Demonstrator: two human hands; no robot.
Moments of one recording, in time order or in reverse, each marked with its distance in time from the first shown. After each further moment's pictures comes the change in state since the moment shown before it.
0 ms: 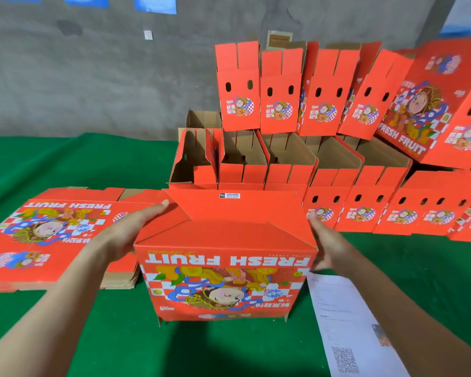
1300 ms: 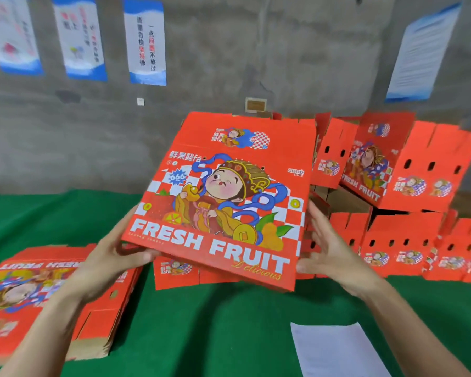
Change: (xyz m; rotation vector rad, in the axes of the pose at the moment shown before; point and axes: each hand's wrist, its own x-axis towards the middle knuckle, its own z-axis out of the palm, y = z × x) left_hand -0.024 0.033 0.004 -0.075 -0.070 0.774; right_hand -0.063 -0.050 -0.053 -0.068 -0.247 -0.837
